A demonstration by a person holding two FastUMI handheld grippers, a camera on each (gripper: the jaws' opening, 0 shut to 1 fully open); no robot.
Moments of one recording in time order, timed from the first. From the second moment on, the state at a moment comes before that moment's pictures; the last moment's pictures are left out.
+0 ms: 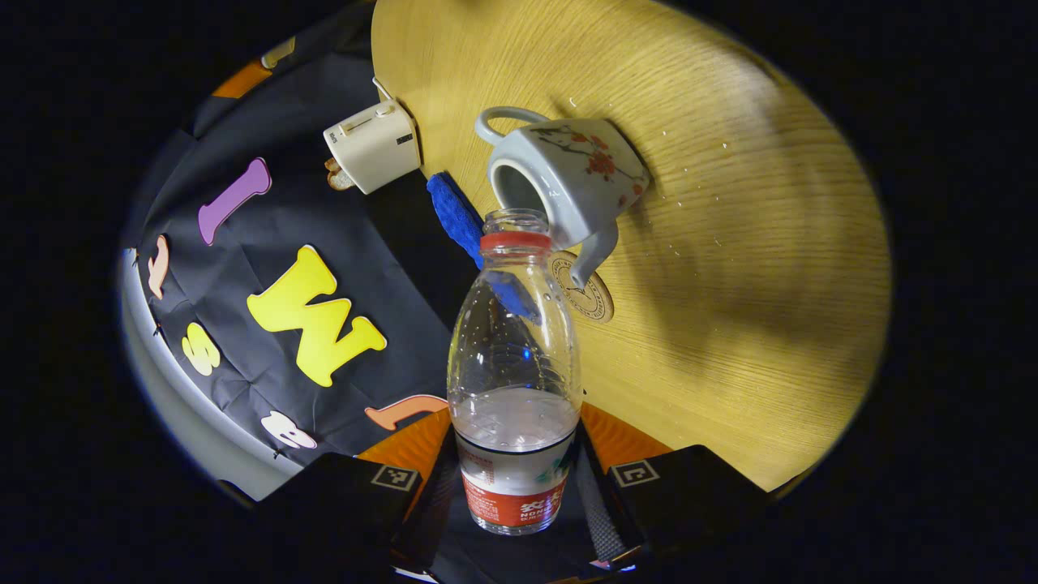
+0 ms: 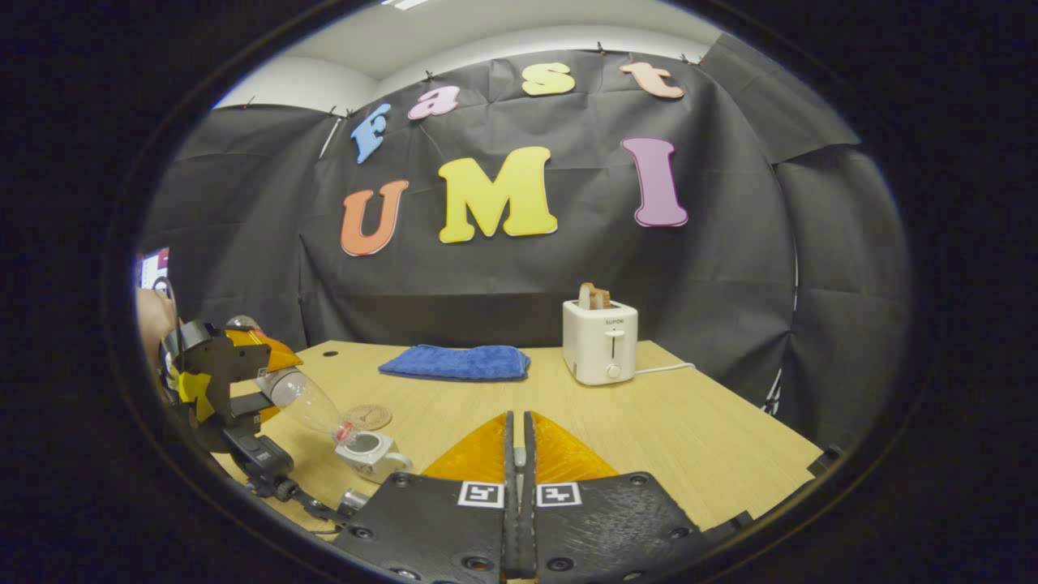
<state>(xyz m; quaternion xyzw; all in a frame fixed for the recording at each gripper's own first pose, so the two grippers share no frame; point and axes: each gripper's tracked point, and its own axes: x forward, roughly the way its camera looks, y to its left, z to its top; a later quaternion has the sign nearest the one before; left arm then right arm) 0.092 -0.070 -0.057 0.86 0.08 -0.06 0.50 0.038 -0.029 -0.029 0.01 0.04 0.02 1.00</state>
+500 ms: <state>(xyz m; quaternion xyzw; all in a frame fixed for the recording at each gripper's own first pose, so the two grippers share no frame) 0.095 -0.069 -0.057 0.86 0.08 -0.06 0.50 0.038 -0.027 -0.034 0.01 0.06 0.02 1.00</state>
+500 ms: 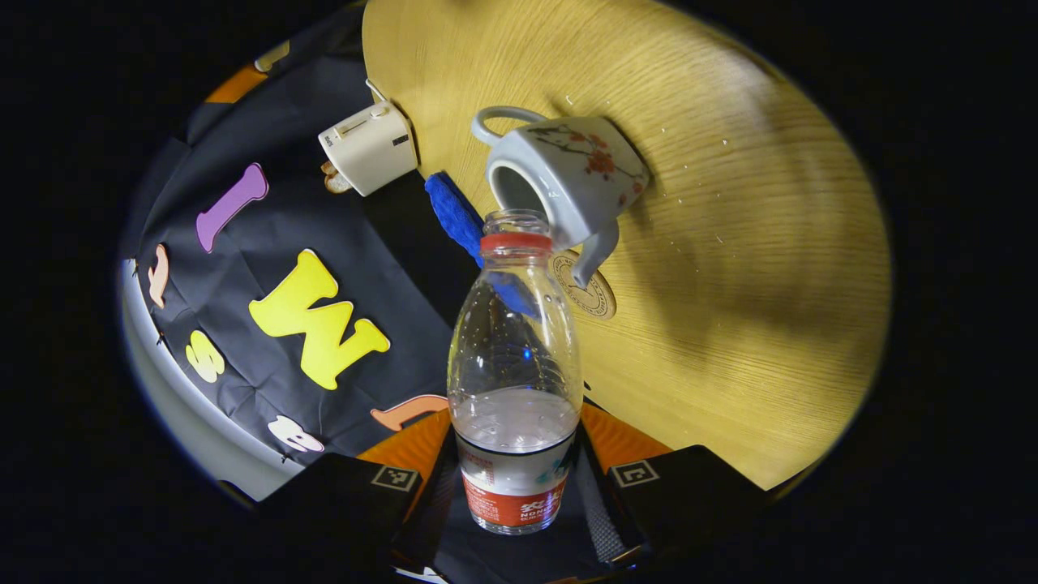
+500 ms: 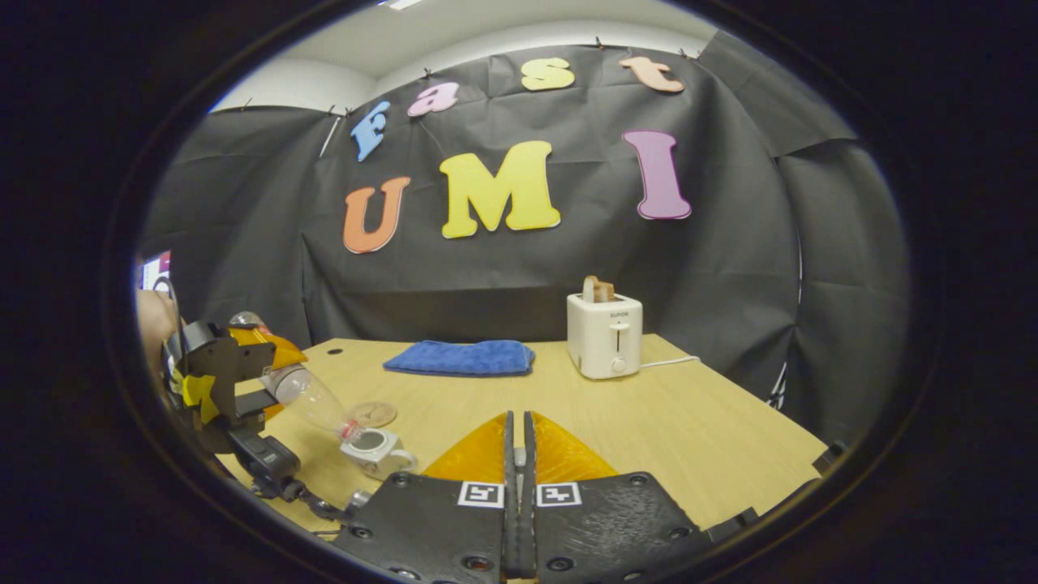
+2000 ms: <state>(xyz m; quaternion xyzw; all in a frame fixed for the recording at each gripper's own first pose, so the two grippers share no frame) 0.181 -0.099 -0.070 0.04 0.03 -0.14 0.99 0.058 -0.028 -0.061 0.00 0.08 0.01 1.00</state>
